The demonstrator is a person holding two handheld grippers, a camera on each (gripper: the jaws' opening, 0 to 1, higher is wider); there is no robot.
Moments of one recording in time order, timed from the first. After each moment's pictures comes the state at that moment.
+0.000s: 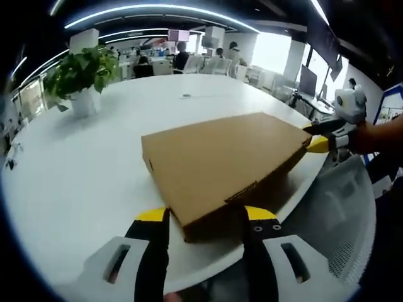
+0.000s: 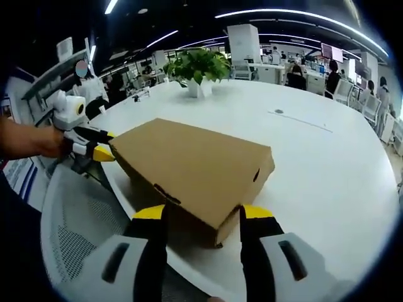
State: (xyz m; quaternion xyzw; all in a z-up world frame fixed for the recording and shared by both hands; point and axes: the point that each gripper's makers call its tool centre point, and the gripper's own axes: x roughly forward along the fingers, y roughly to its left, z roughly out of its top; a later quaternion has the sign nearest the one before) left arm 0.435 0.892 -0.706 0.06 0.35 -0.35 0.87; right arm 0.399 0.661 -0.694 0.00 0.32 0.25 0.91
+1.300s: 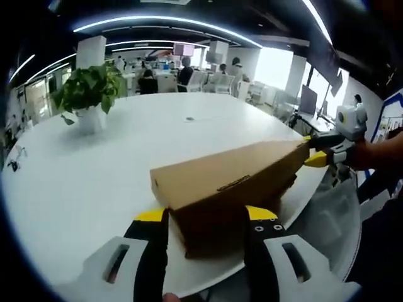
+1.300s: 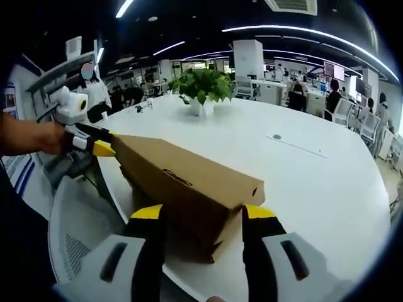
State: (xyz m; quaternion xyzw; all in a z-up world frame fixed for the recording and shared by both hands) left arm 0.449 0.888 -0.646 0.02 0.30 -0.35 0.89; right arm 0.413 0.661 -0.644 -0.03 0.27 0.26 0.93
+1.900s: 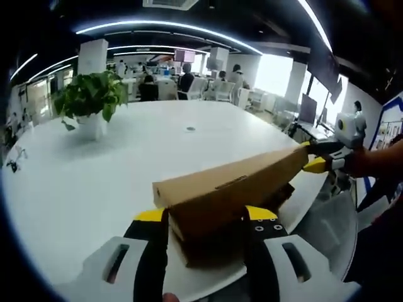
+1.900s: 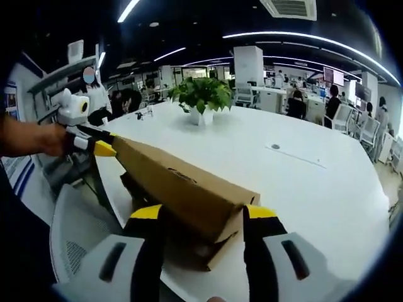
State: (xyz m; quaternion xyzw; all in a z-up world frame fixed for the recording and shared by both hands) left arm 0.459 0.882 -0.620 0.00 0.28 -0.35 0.89; right arm 0.426 0.659 -0.625 -0.03 0.24 0.26 0.93
